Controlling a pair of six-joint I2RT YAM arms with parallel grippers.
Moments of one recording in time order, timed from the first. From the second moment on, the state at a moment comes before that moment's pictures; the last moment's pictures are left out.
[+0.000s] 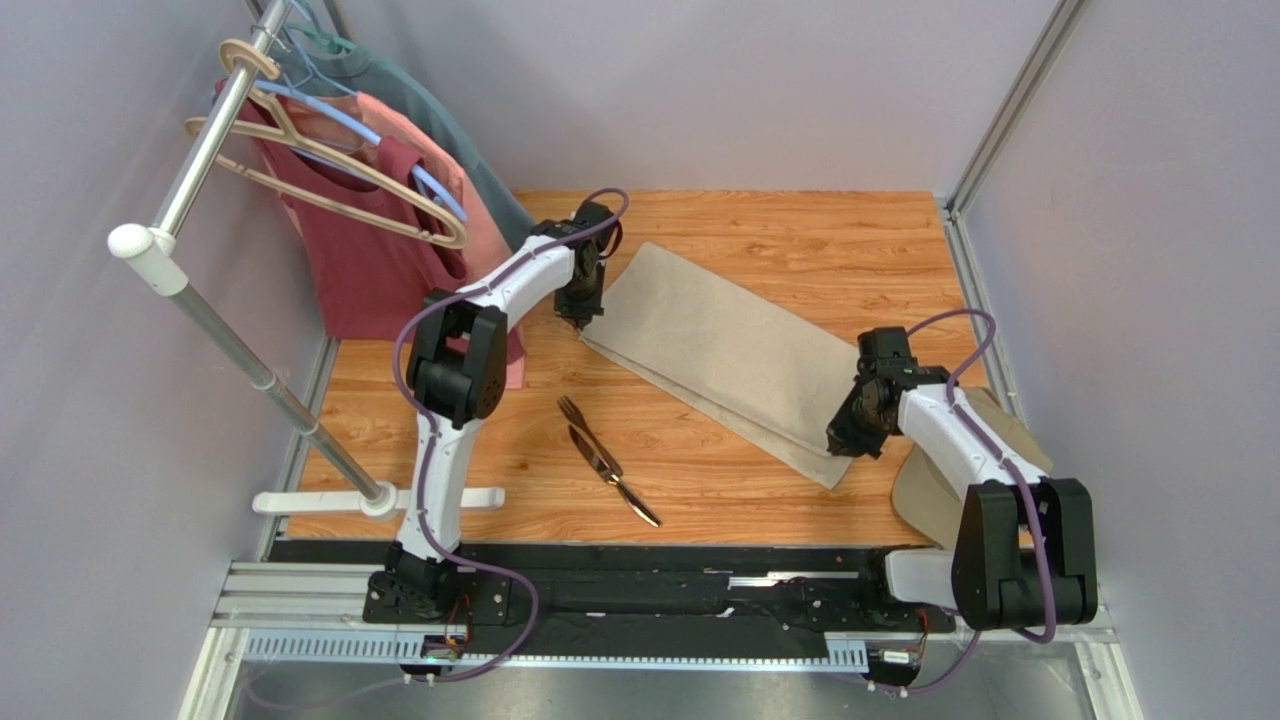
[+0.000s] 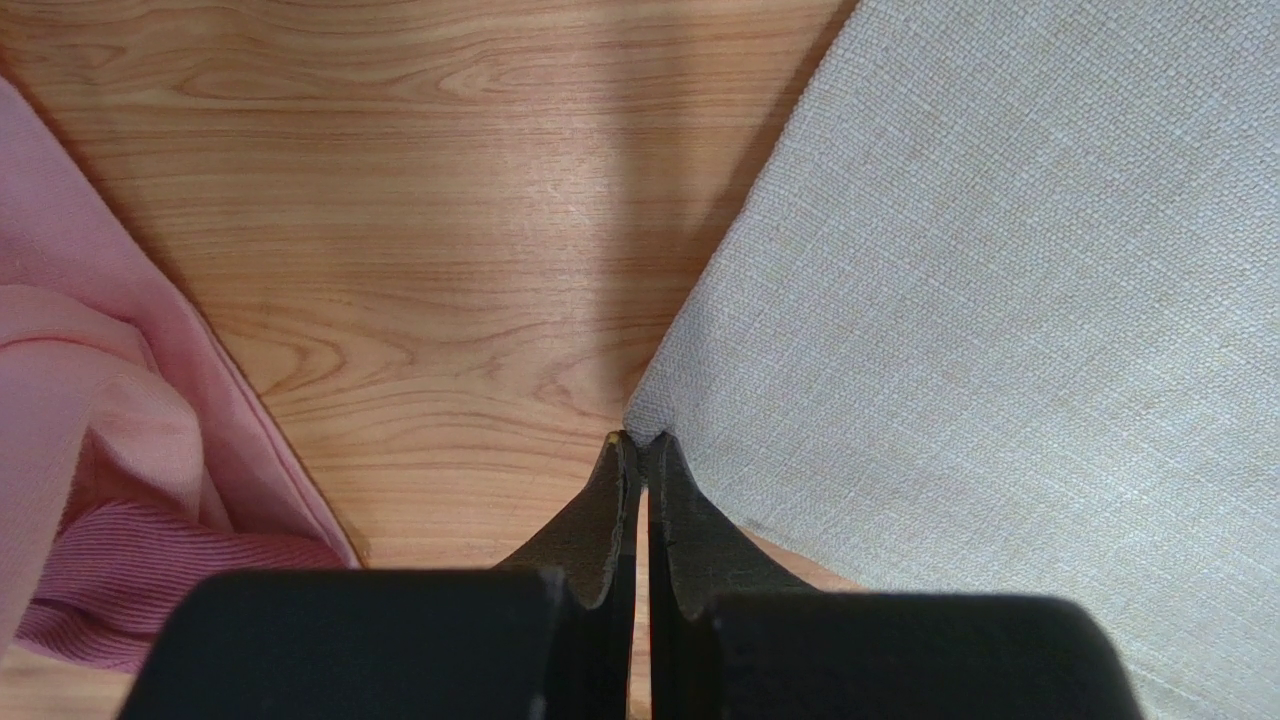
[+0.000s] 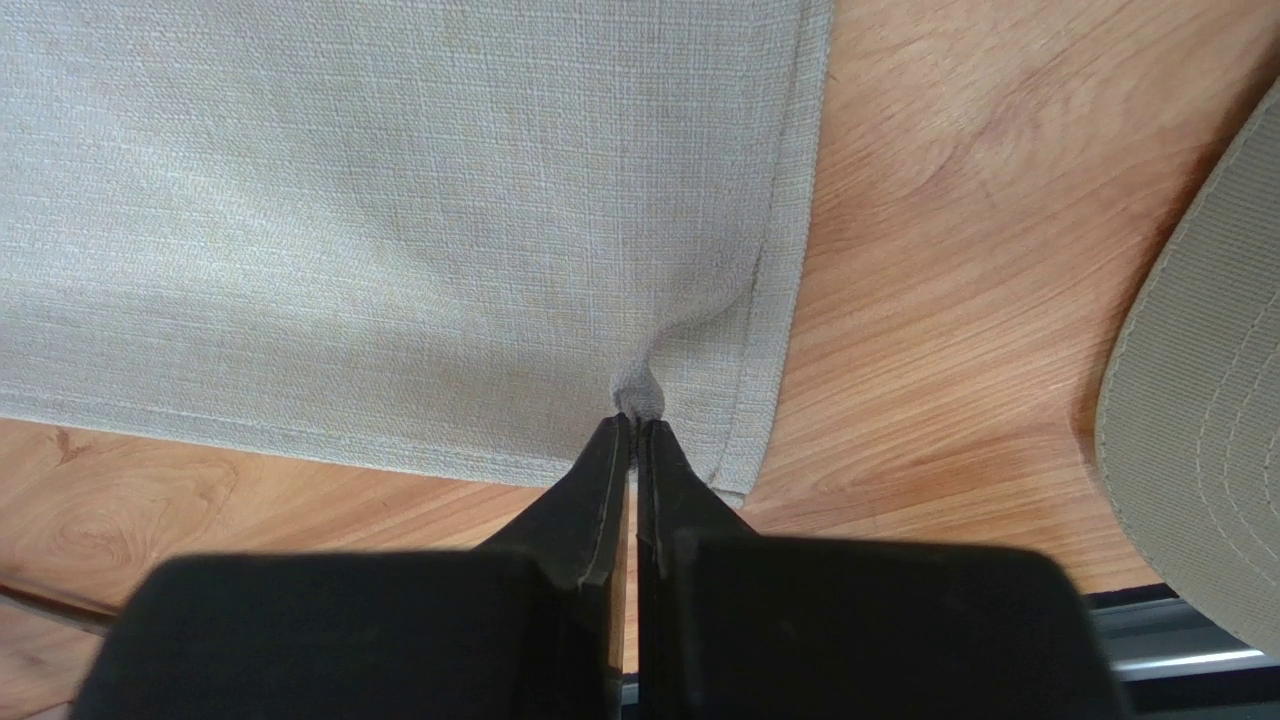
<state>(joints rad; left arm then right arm) -0.42 2.28 1.92 -0.87 -0.18 -0.30 0.06 1.28 0.72 -0.71 0.00 0.68</state>
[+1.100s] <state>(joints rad) -0.41 2.10 1.85 -0.78 -0.10 -0.45 -0.07 1.92 1.62 -0.76 0.14 0.43</state>
